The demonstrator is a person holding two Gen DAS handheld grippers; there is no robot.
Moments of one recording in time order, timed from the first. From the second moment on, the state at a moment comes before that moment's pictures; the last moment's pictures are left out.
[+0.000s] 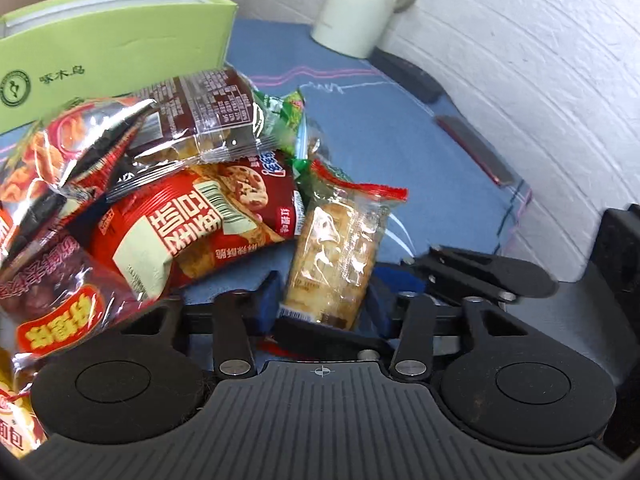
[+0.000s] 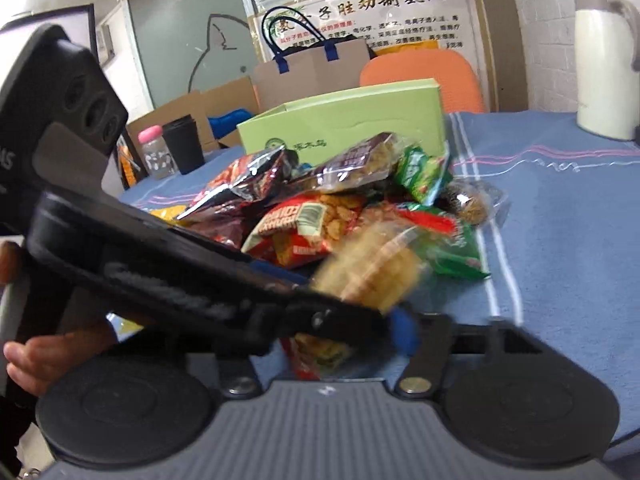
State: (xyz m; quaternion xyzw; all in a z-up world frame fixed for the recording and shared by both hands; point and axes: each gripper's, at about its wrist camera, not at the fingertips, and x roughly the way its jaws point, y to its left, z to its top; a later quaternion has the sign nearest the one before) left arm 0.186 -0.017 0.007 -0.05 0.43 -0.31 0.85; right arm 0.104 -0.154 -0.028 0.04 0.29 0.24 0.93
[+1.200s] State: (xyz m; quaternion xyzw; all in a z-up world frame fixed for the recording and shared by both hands) left arm 0.304 0.143 0.099 -0.08 0.33 -0.14 0.93; right arm 0.260 -0.052 0.056 -0.05 0.25 0.34 0.90
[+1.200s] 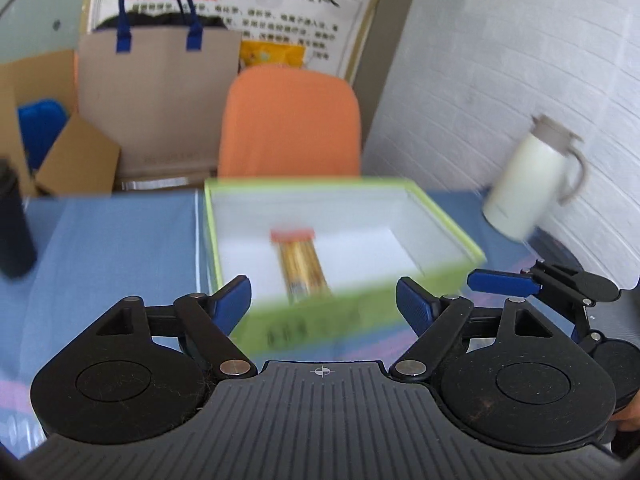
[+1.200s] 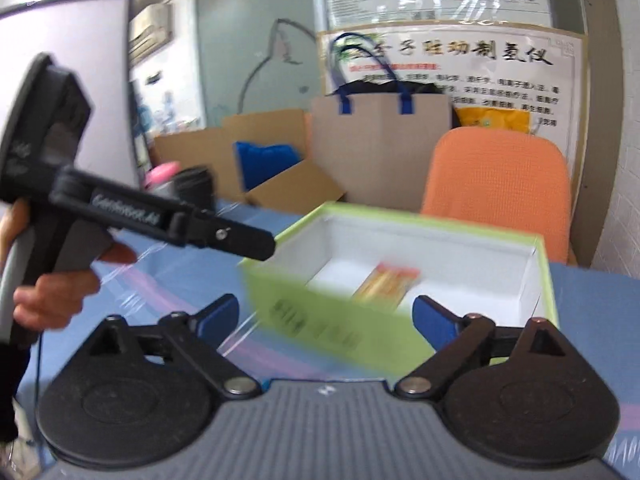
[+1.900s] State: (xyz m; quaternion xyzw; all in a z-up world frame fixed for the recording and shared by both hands) left arm 0.285 0.140 0.031 -0.18 0.42 -0.30 0.84; right arm 0.183 -0.031 0.025 -0.03 0.28 0.32 0.90
